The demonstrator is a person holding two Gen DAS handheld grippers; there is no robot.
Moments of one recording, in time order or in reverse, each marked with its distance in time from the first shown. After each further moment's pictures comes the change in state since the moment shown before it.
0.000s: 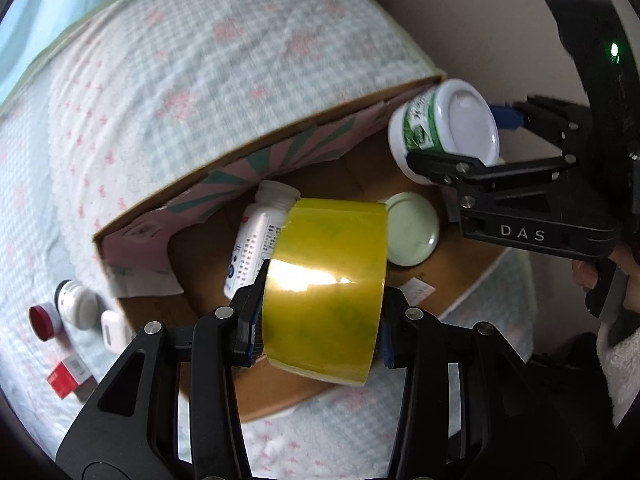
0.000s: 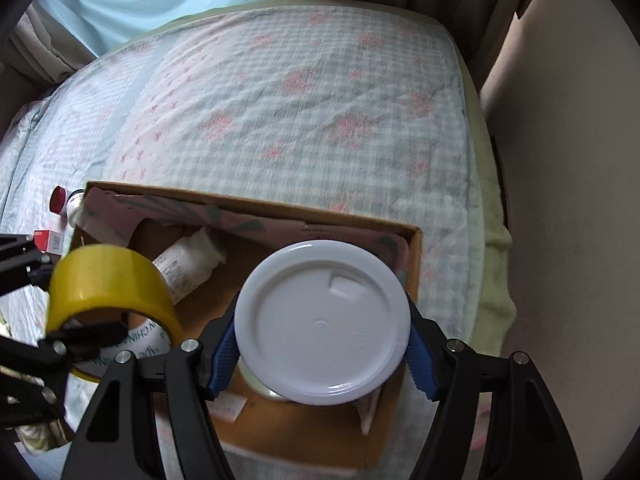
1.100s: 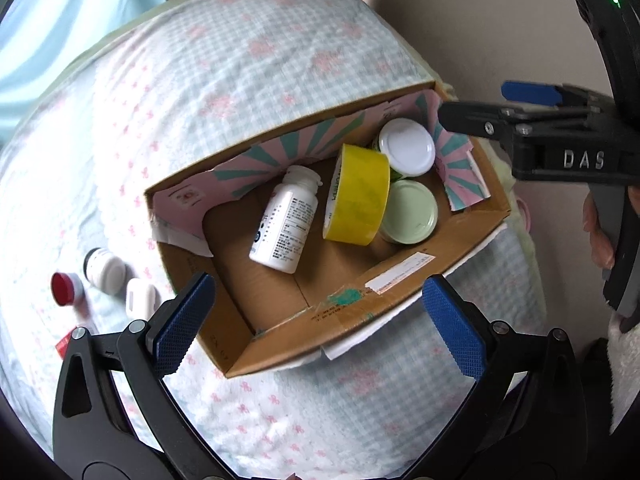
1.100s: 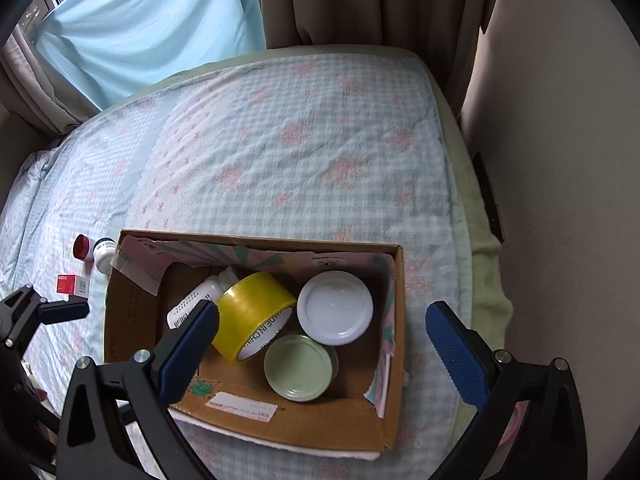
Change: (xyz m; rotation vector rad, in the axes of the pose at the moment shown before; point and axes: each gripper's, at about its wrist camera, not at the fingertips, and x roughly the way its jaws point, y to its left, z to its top) left arm -0.055 -0.006 -0.046 -0.048 -0.106 0.078; right arm -0.064 -0.001 -0.006 0.119 -0.134 0.018
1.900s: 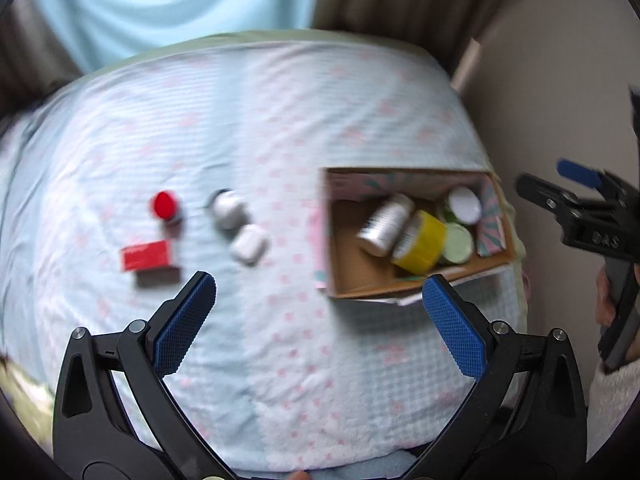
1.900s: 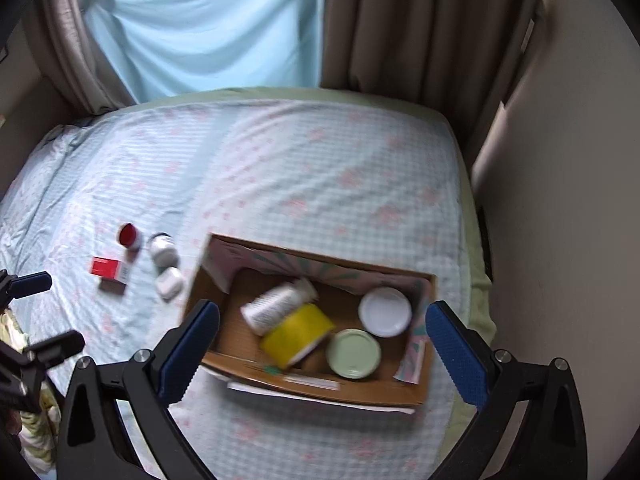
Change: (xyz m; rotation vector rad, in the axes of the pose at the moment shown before) left arm -0.148 0.111 -0.099 -0.382 -0.201 0.124; right arm -0.101 0.116 -0.004 -0.162 -0.110 -0.003
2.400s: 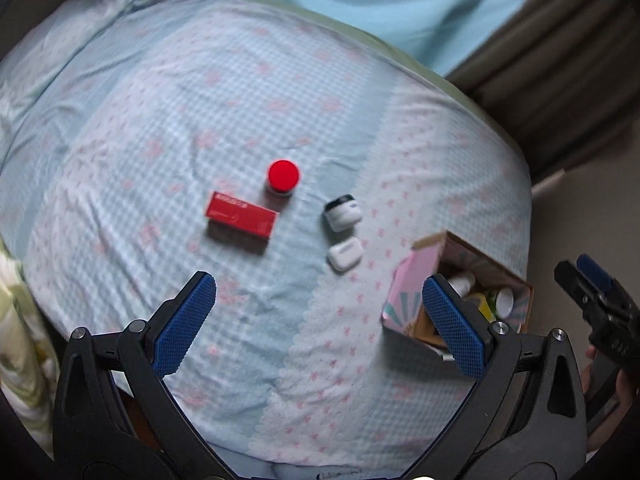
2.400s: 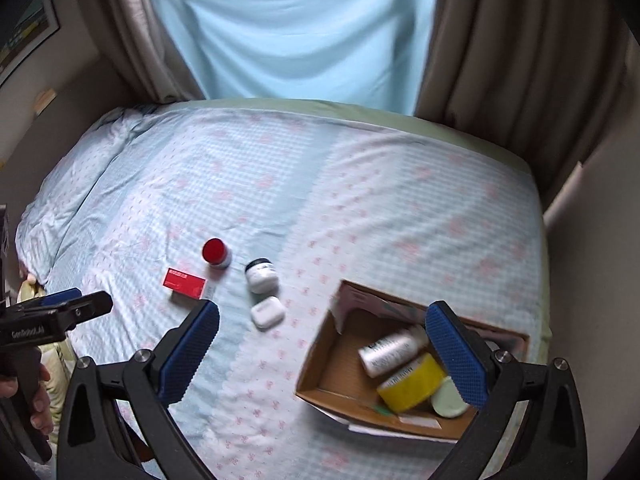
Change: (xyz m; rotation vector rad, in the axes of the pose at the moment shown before) left arm -0.012 0.176 -0.017 -0.515 -0.015 0.043; right arm 0.011 0.136 0.058 -0.150 0.000 0.158
